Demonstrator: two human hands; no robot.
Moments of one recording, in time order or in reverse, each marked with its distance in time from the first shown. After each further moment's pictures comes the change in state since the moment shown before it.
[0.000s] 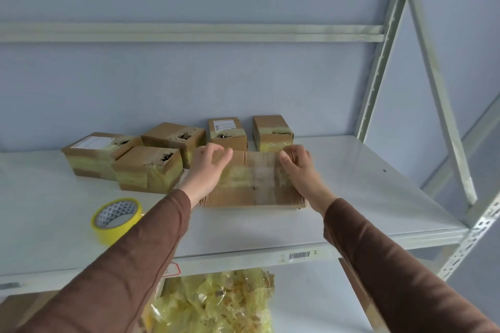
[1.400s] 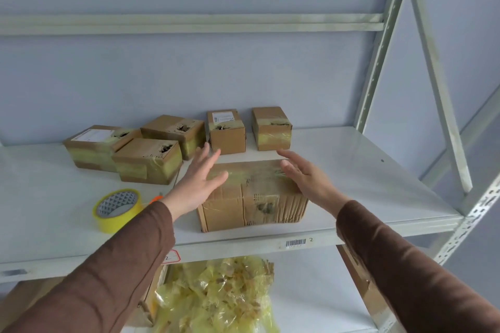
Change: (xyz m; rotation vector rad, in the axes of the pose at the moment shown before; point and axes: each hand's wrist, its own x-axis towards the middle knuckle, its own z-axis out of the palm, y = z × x) left_hand -0.043 -0.011 -0.014 0.166 -0.287 0.101; right_hand -0.028 0.009 -0.026 -0.094 -0.237 -0.122
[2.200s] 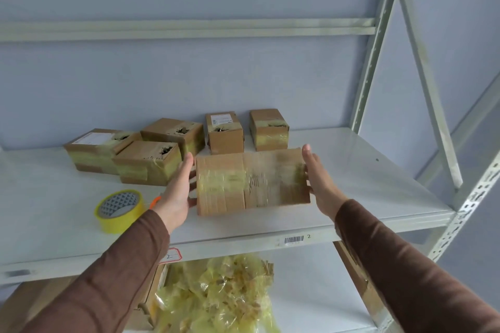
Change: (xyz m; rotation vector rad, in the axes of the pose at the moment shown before) left_hand -0.008 -0.014 0.005 -1.005 0.276 -0.414; right_hand -0.006 0.004 -0.002 0.488 0.199 0.370
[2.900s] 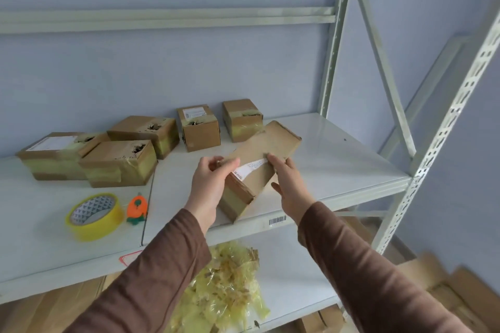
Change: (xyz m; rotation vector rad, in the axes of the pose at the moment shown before) left_hand -0.033 -0.016 0.078 0.131 -0.050 0.183; right_hand -0.036 0.013 0.048 0.320 0.205 0.039
